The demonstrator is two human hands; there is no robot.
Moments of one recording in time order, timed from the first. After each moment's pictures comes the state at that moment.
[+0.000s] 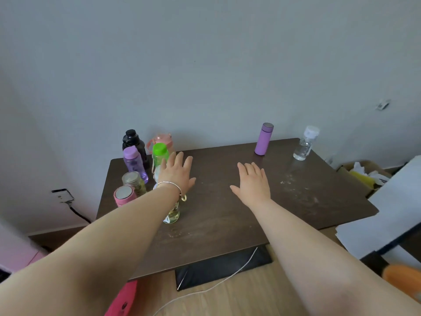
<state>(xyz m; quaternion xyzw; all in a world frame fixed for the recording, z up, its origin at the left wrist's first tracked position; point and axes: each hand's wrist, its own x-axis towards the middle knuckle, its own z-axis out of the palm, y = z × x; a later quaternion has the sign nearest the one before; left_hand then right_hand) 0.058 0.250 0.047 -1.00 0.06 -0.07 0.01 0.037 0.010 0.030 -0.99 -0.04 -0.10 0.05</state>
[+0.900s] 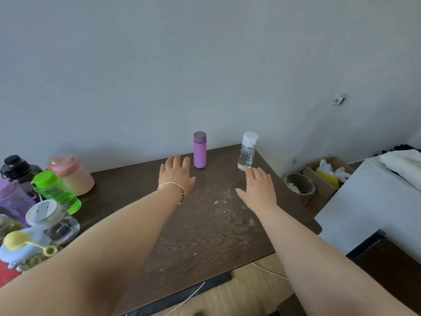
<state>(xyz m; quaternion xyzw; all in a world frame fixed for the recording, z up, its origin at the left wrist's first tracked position) 0.204 -0.093 0.035 -1.00 0.06 -0.05 -0.03 0.154 -0.340 0.013 -0.99 0.03 -0.09 0.08</state>
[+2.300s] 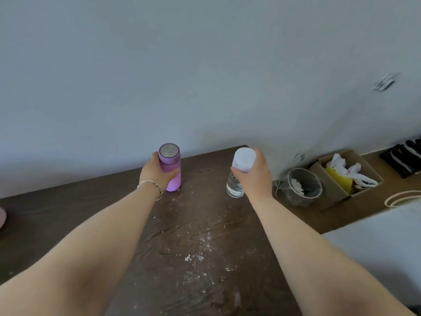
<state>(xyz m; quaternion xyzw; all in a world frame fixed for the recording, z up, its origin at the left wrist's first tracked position) 0.486 -0.160 -0.074 -0.91 -0.12 0.02 -0.40 0.447 -0.434 -0.052 -0.92 0.16 -0.10 0.35</state>
